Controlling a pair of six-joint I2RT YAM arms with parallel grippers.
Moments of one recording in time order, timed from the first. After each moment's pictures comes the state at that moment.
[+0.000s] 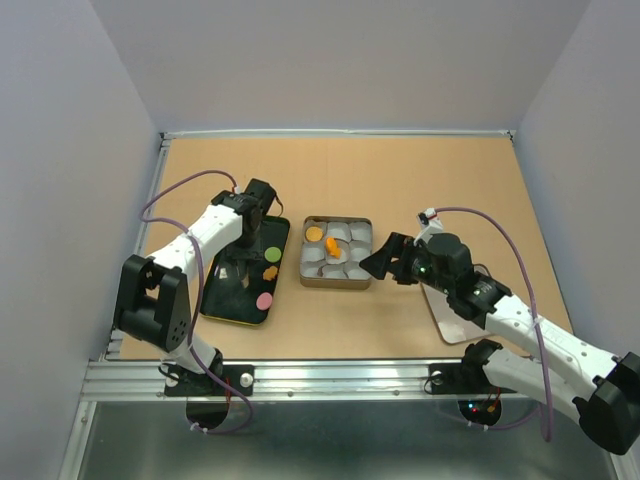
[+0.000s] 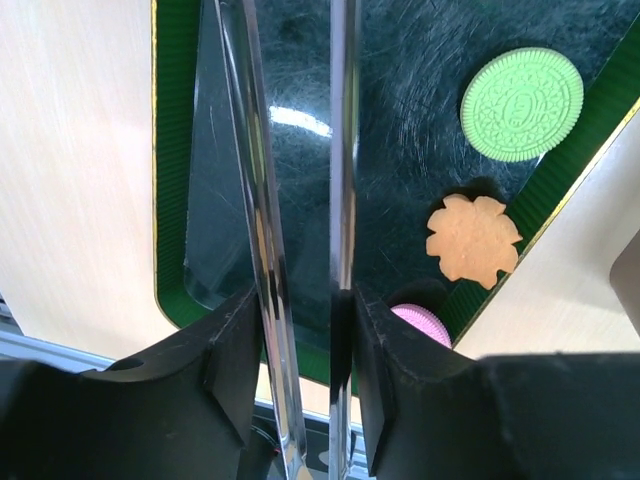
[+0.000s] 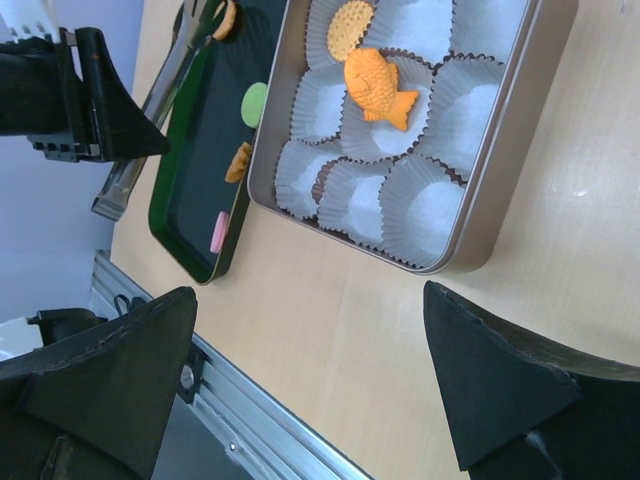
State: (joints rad) left arm -0.41 1.55 1.15 -1.00 -0.32 -0.43; right arm 0.66 0.89 0.55 -0.07 -0.08 0.81
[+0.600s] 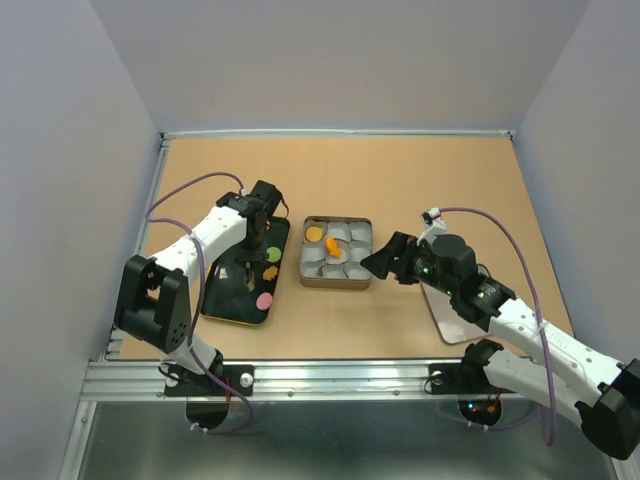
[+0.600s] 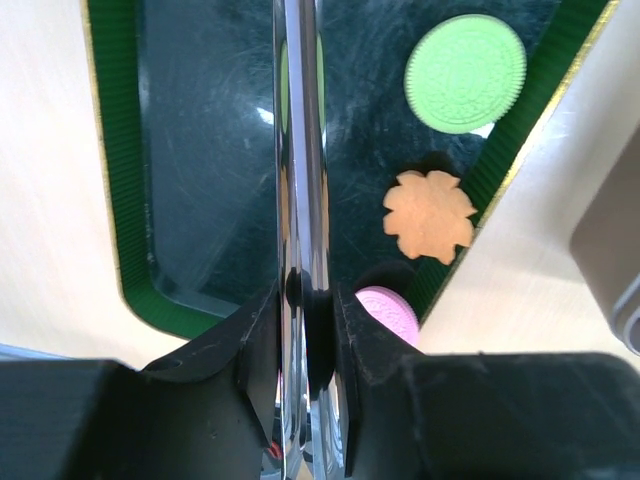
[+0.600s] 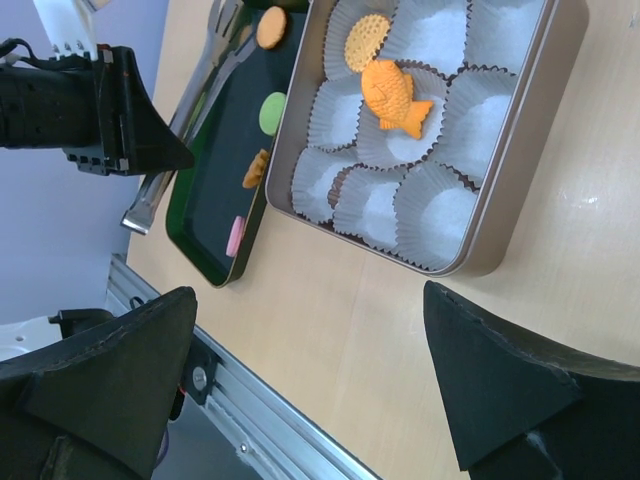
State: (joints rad) left arm -0.45 1.55 1.15 -1.00 -0.28 -0.46; right arm 0.66 0.85 0.55 -0.07 -0.08 0.82
